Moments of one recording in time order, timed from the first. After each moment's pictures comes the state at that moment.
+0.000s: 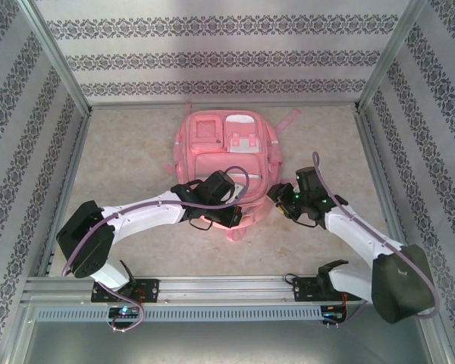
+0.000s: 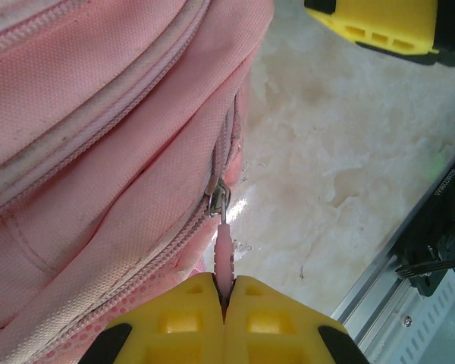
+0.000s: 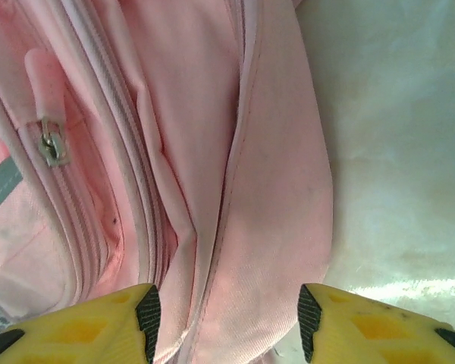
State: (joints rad) left arm -0.87 1.56 1.03 -0.44 0.30 -0.47; right arm 0.31 1.14 0.56 -0.29 -0.36 1.10
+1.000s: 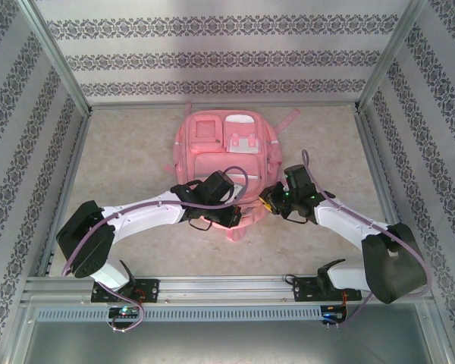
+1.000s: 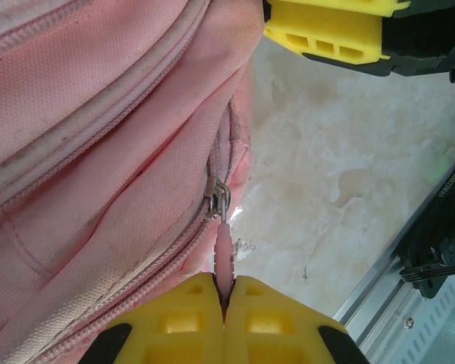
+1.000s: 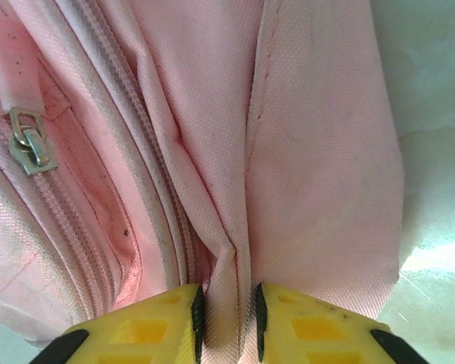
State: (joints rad) left arm -0.86 1.56 1.02 -0.43 0.29 -0.48; right arm 0.38 1.30 0.60 -0.19 -0.38 1.23
